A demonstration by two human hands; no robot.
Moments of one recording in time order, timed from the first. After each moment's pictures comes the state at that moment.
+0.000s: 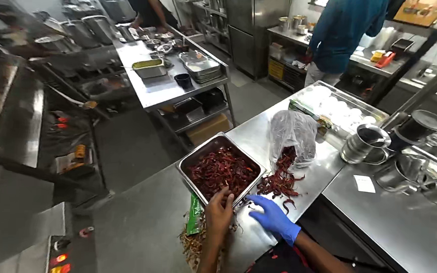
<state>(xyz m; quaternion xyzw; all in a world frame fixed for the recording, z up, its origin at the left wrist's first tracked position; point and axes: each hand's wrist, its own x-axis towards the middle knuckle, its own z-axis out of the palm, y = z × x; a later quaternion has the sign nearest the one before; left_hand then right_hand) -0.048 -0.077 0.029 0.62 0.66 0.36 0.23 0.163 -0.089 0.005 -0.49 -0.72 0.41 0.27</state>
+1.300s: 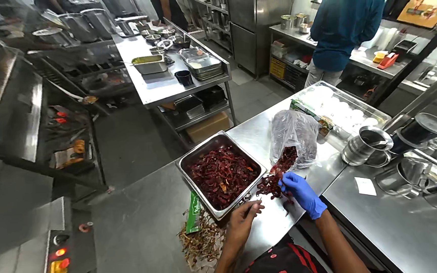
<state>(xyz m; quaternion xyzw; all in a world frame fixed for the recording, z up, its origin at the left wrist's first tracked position) 0.004 -0.112 0.032 0.53 0.48 0.44 0.55 0.260 -0.040 0.015 -0.48 -0.45 0.62 0.43</state>
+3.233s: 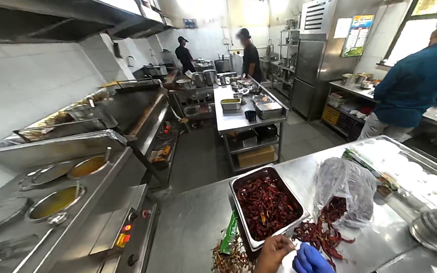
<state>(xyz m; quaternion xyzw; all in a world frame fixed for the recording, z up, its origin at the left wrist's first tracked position) 0.001 -0.102 0.036 0.44 0.48 0.49 0.58 0.181 -0.106 0.073 -0.24 -0.35 0.80 0.44</state>
